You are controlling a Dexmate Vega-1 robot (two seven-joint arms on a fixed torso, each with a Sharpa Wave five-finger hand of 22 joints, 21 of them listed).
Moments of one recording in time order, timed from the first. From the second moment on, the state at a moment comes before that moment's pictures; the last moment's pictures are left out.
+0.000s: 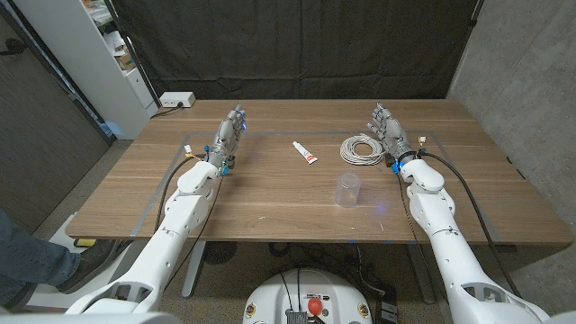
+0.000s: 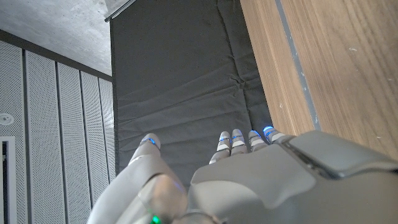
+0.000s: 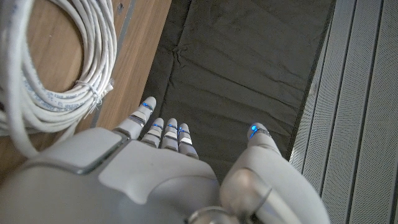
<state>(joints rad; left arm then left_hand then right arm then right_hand) 0.90 0.27 0.08 -1.35 -0.38 -0.16 -0.19 0.21 -0.07 0.37 -0.02 0.24 -0.04 0.08 0.20 0.17 -0.10 0.04 0.21 0.22 -0.17 0.05 0.19 0.17 -0.17 0.00 0.20 0.17 -0.91 -0.09 0.10 -1.38 0.13 0.16 0.29 0.24 -0.07 0.33 -0.06 0.27 0.04 0.06 0.20 0.19 0.03 0.06 0.20 0.18 -0.03 0.01 0.20 0.25 0.18 -0.02 0.23 0.17</state>
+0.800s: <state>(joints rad) 0.90 0.21 0.04 -1.33 -0.36 -0.15 -0.24 0.21 -0.07 0.37 -0.02 0.24 -0.02 0.09 0.20 0.17 -0.08 0.04 0.21 0.21 -0.17 0.05 0.19 0.17 -0.17 -0.01 0.20 0.17 -0.93 -0.01 0.17 -1.41 0.00 0.21 0.33 0.26 -0.07 0.33 -0.07 0.27 0.06 0.06 0.21 0.19 0.04 0.06 0.20 0.18 -0.03 0.01 0.20 0.24 0.18 -0.02 0.21 0.17</state>
